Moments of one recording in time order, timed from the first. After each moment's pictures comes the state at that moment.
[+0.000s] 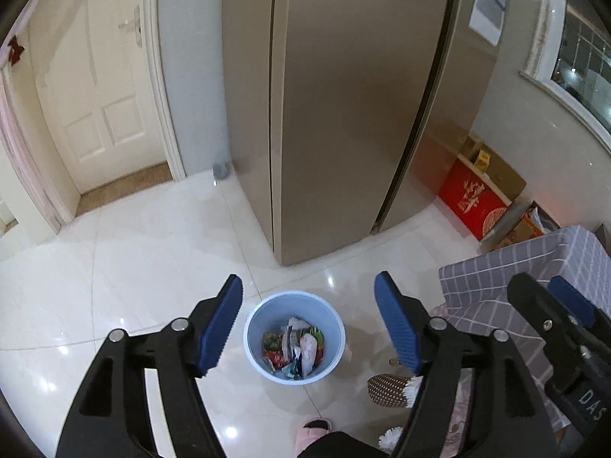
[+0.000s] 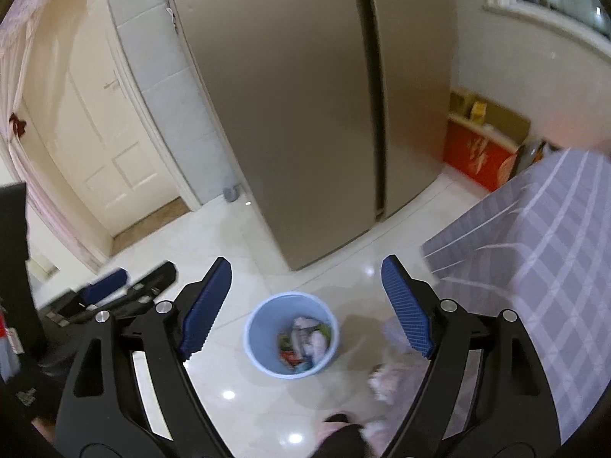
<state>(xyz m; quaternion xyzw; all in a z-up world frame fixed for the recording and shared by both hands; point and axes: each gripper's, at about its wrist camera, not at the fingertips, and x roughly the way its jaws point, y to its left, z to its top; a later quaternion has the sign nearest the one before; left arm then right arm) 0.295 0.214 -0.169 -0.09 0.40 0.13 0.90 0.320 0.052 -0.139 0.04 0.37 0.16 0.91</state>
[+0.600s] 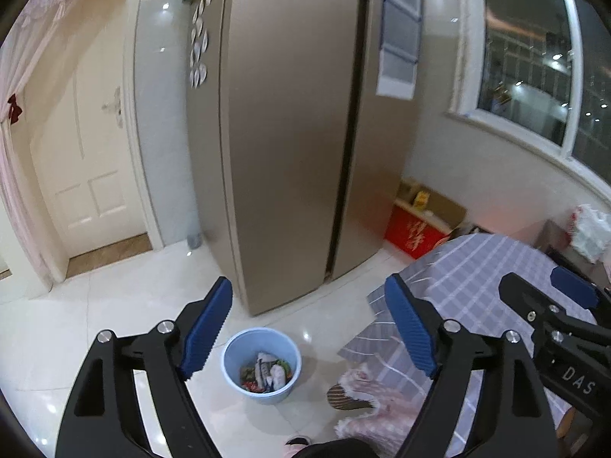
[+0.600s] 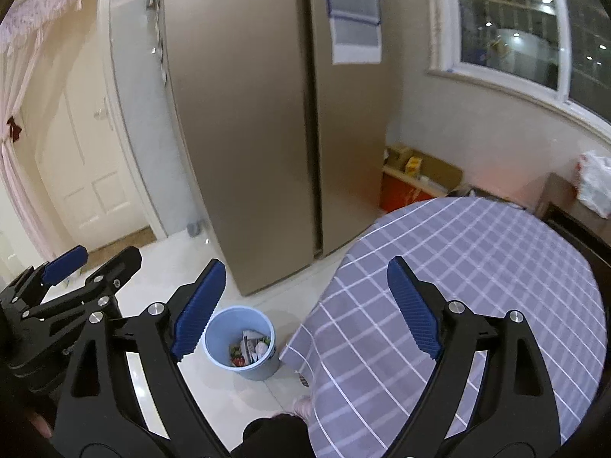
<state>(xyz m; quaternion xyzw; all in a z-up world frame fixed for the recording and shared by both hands) 0.160 0.099 -0.047 -0.05 0.27 0.06 0.96 0.178 -0.060 -0.032 0.02 0.28 0.09 0.95</state>
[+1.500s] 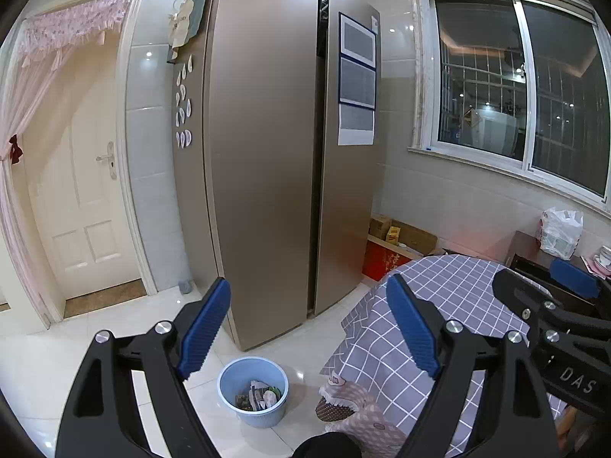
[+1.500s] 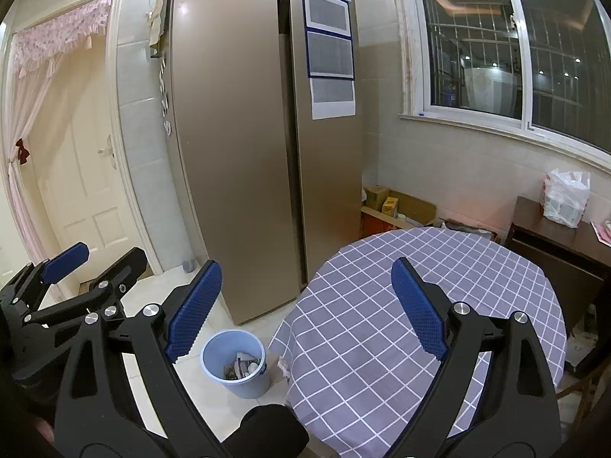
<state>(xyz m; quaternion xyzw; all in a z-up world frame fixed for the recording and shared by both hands) 0.060 0.049 0.003 -0.02 0.19 0.03 0.98 0.073 -0.096 0.016 0.02 0.21 0.06 0.98</state>
